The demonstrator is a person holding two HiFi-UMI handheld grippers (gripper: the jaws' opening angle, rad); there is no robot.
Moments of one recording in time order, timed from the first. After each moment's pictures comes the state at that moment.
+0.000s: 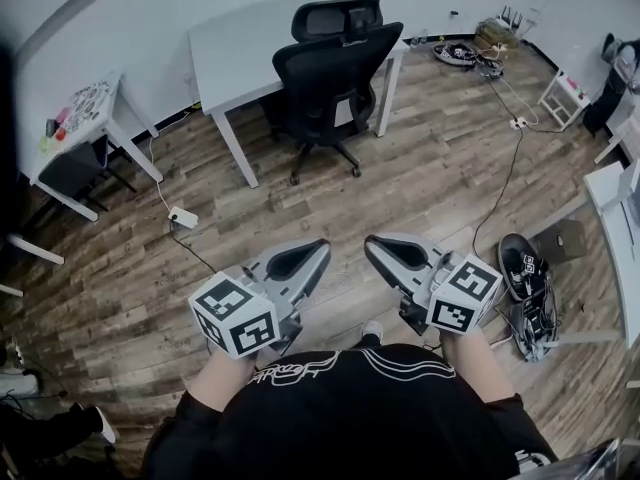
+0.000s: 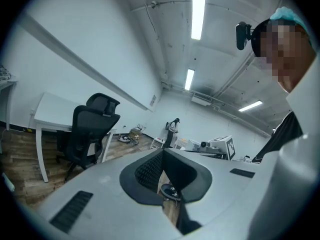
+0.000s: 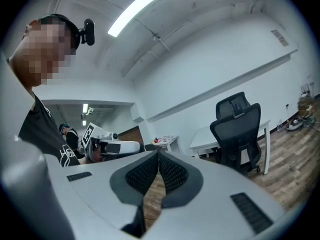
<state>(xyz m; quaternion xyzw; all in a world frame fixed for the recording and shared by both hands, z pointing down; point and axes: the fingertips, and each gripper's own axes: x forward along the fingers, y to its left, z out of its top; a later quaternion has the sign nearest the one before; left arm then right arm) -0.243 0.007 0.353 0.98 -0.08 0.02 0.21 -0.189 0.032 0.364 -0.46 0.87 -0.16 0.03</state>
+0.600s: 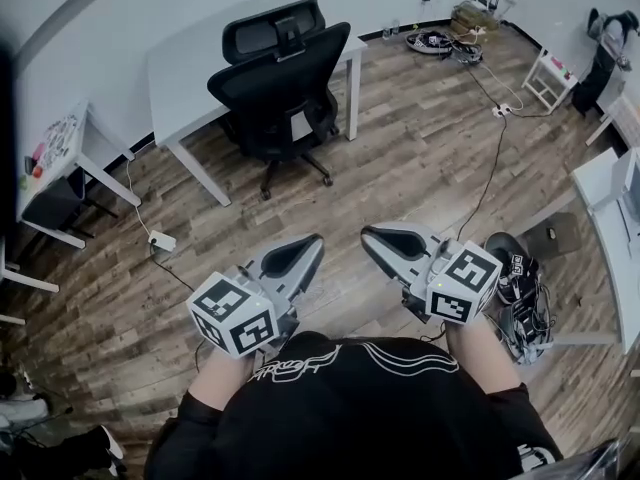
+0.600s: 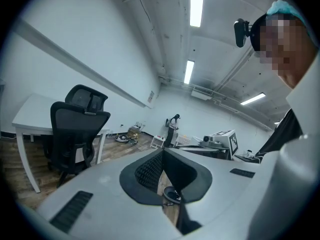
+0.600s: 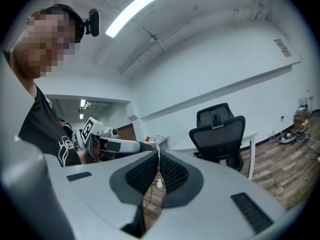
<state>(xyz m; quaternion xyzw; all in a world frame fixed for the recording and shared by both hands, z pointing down) -0.070 -0.019 0.357 0.98 -0.07 0.05 0.19 -0.015 0.008 0.362 -0.48 0.87 -0.13 0.00</state>
